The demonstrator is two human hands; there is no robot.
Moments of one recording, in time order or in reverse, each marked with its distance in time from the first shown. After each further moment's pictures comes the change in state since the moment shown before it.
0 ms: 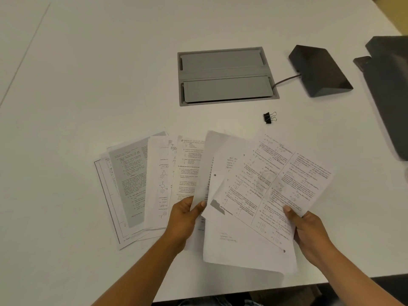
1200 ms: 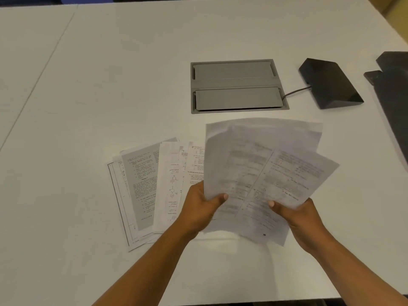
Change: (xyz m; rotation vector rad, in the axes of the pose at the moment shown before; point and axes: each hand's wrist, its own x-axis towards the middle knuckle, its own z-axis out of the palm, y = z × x) left_hand -0.007 0.062 0.008 0.063 -0.132 0.227; right_hand -0.014 -0.054 0.063 -0.121 -0.215 -0.321
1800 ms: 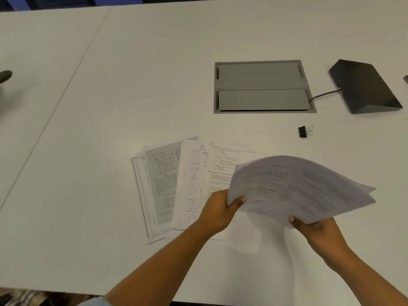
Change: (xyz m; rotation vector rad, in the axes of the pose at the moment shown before) left_hand 0.010 -0.027 -0.005 0.355 -0.002 0.068; right_hand -0.003 0.023 -0.002 -0.328 -0.025 -0.034
